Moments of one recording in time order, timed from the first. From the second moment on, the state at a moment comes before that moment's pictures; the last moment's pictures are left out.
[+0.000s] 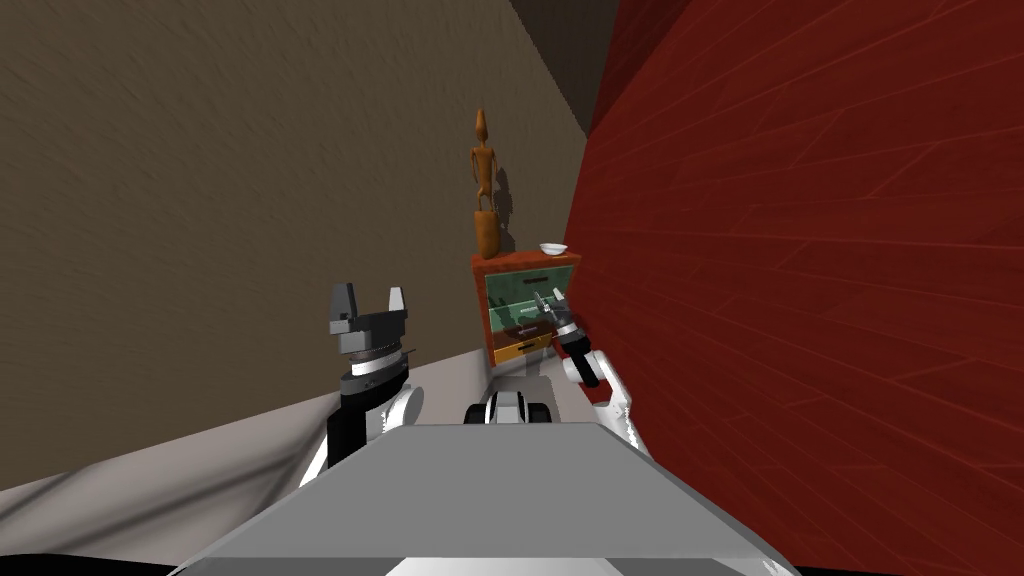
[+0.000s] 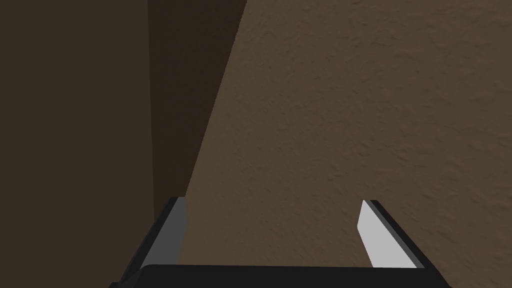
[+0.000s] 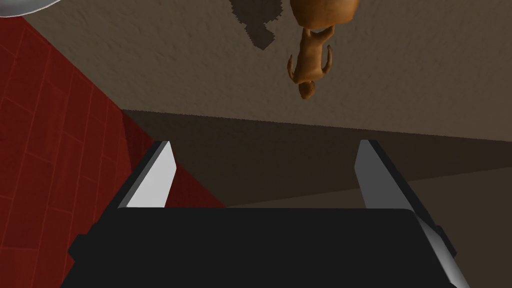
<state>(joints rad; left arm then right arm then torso) 0.49 -0.03 0.04 -2.37 0.02 -0.64 0.00 0.13 -0.20 0.09 -2.02 0.60 -0.33 0.60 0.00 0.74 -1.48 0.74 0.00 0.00</state>
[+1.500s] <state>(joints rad) 0.49 -0.03 0.04 -2.37 0.02 -0.64 0.00 -0.06 -0.27 0.10 -1.79 0.97 -0.26 0.97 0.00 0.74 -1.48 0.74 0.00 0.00</state>
